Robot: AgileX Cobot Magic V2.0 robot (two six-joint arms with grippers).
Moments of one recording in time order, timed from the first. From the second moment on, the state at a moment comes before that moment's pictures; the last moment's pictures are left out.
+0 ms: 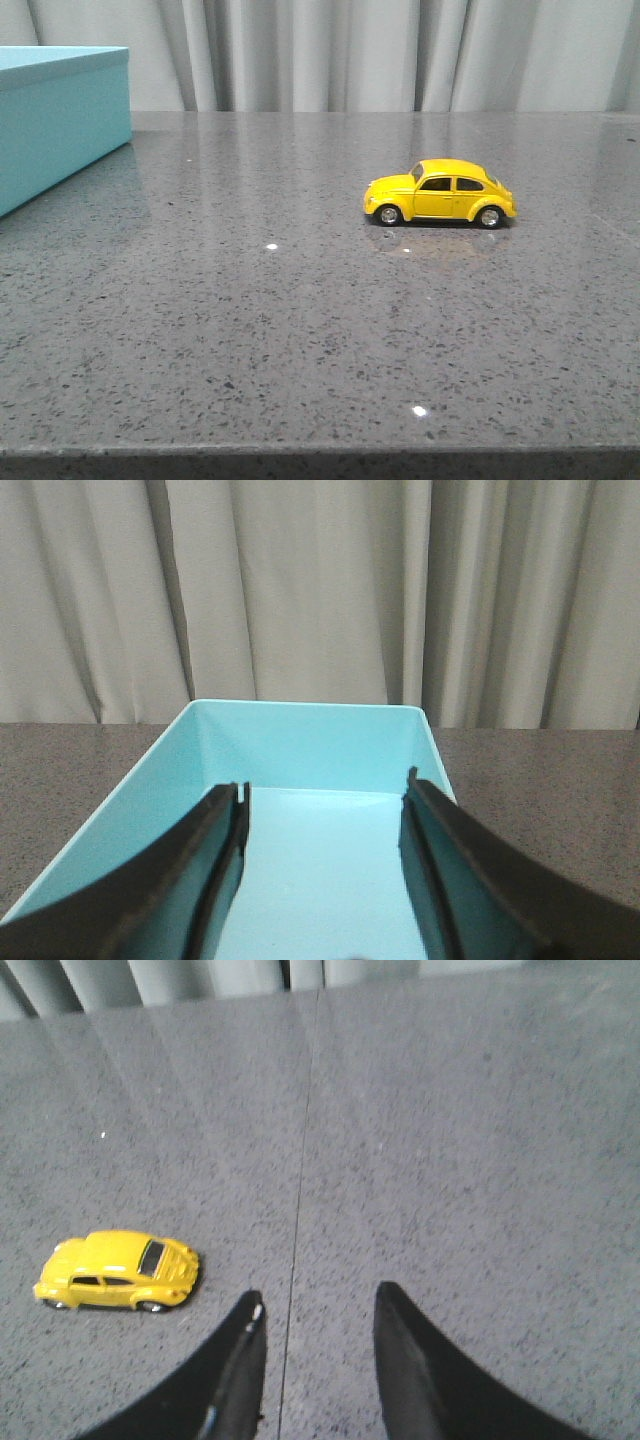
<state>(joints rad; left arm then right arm) 0.03 0.37 -0.47 -0.12 0.17 0.07 0.08 0.57 -0.63 0.09 0.53 0.14</state>
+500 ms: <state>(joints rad) 0.03 0.37 -0.47 -0.12 0.17 0.07 0.14 0.97 -0.94 0.15 0.78 0.14</state>
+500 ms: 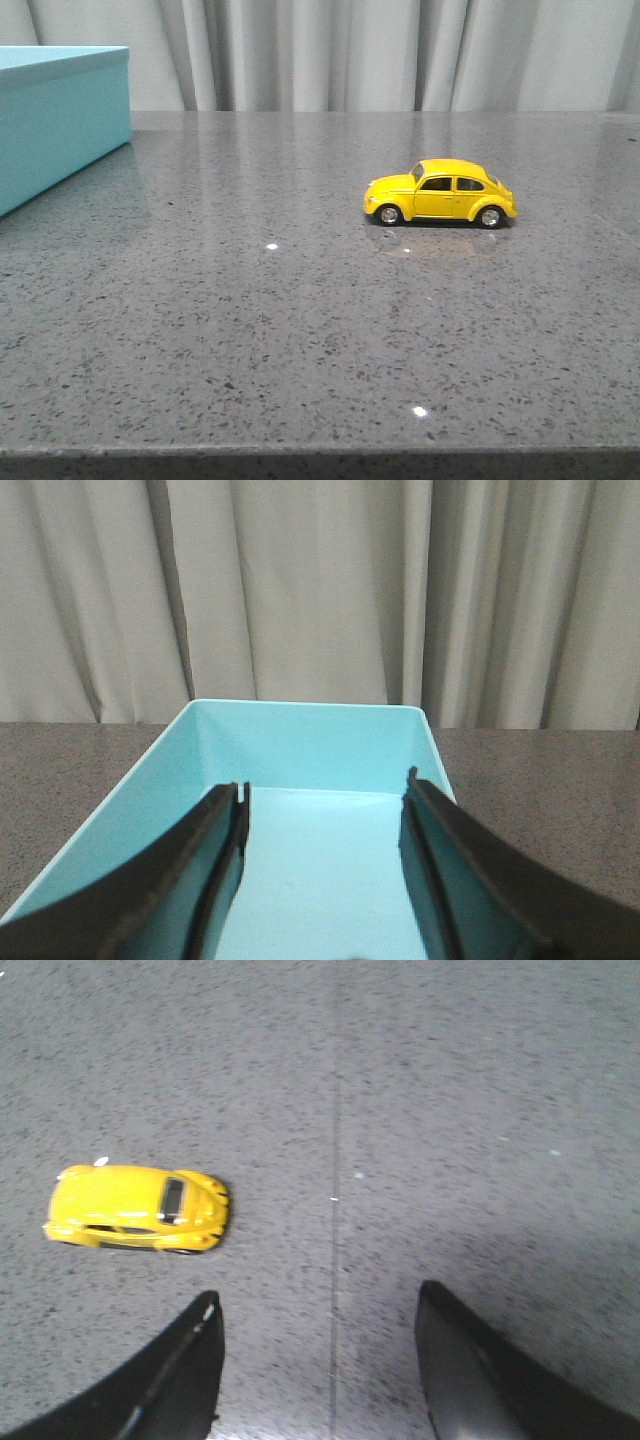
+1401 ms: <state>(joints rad) 0.03 0.37 -0.47 -0.12 0.17 0.07 0.49 1.61 -1.49 -0.10 1.11 0.58</state>
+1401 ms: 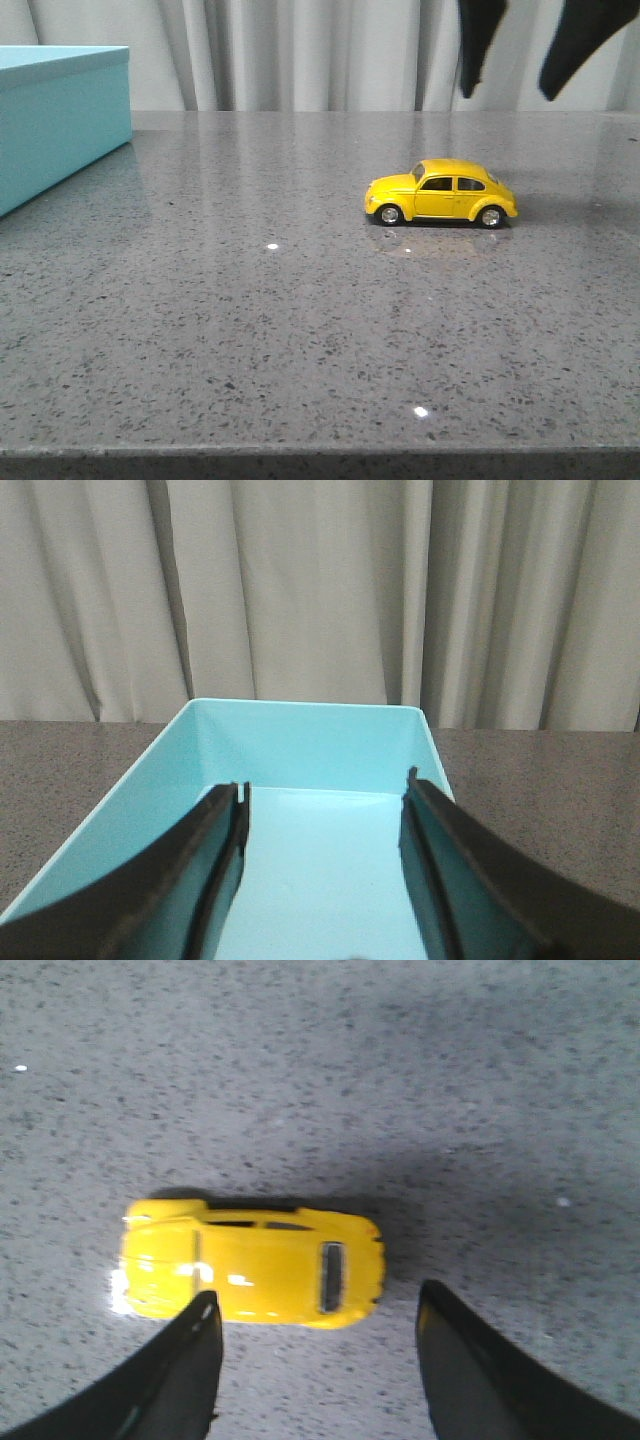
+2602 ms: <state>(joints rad) 0.03 0.37 -0.47 -0.12 0.17 0.07 0.50 1.76 -1.51 -0.02 1.07 0.64</state>
